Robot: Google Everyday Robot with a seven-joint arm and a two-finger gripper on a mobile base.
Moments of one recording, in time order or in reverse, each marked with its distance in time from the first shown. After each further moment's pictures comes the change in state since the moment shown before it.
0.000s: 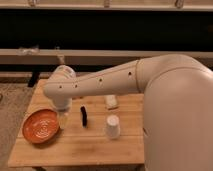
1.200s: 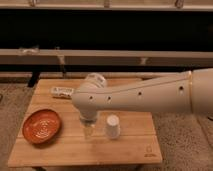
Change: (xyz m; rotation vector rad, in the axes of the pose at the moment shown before) arm 0.132 0.087 -0.051 -0.024 0.098 0.191
